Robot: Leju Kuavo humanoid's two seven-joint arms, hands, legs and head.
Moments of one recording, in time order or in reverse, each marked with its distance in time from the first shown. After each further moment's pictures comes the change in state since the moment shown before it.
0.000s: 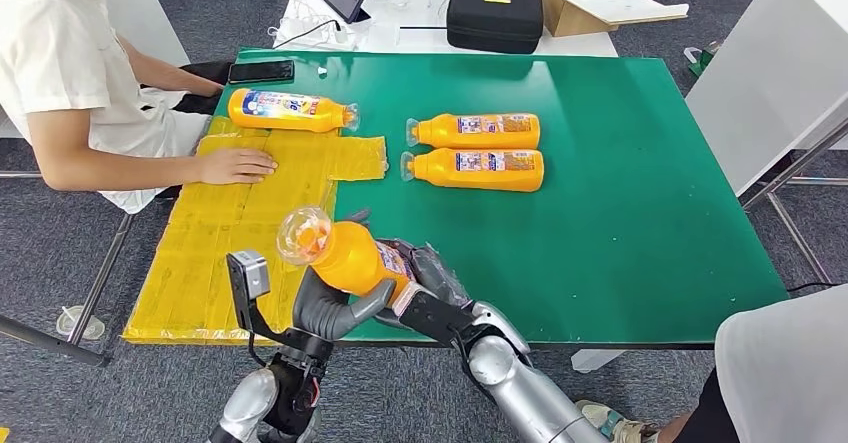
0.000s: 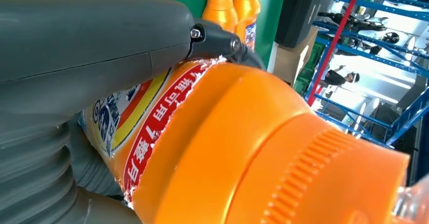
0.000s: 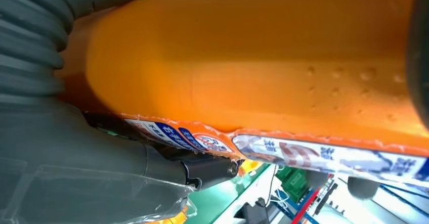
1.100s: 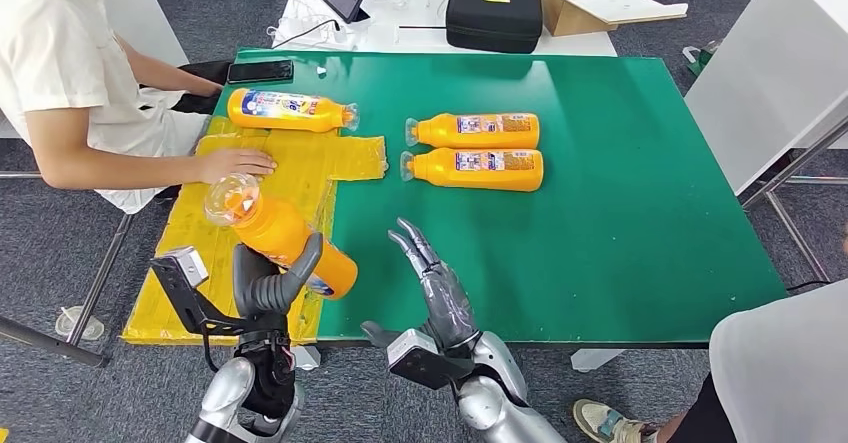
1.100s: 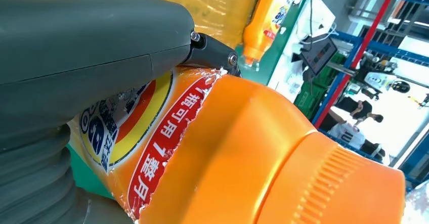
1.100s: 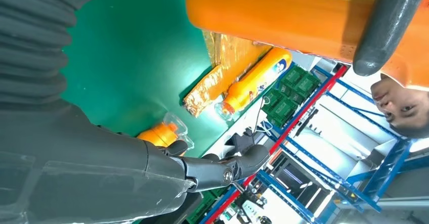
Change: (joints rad) left arm 0.006 -0.030 0.139 -0.053 -0.019 0.399 -0.074; right arm 0.137 0.015 0.025 -0.098 0.151 -0.354 -0.079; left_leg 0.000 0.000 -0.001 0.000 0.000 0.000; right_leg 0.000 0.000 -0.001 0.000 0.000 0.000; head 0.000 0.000
